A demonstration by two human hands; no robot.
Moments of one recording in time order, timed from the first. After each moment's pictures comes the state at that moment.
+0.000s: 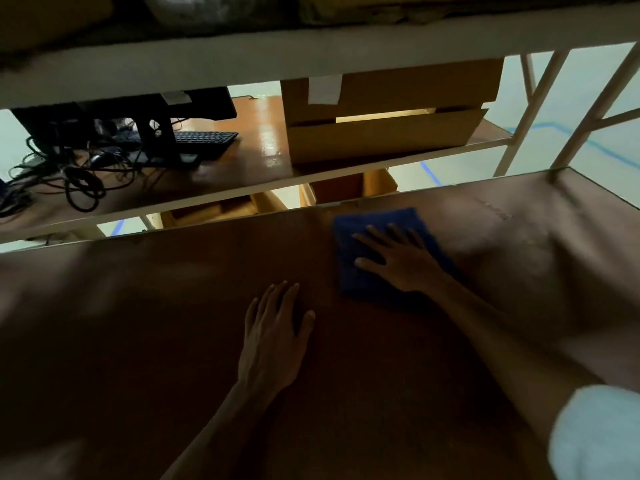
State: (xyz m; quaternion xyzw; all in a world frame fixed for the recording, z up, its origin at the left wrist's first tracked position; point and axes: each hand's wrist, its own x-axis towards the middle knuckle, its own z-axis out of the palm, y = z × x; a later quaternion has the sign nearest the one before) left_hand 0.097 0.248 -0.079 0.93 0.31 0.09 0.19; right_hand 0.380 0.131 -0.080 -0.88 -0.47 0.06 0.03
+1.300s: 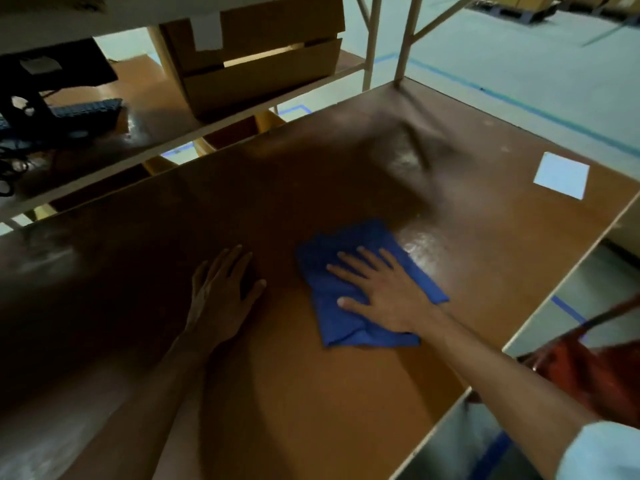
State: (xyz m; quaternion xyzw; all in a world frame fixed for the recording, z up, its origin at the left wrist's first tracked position) left_hand -0.057 0.262 -0.079 0.99 0.07 0.05 0.10; right_hand 0.033 -0.065 -0.075 -0.93 -0.38 0.03 0.04
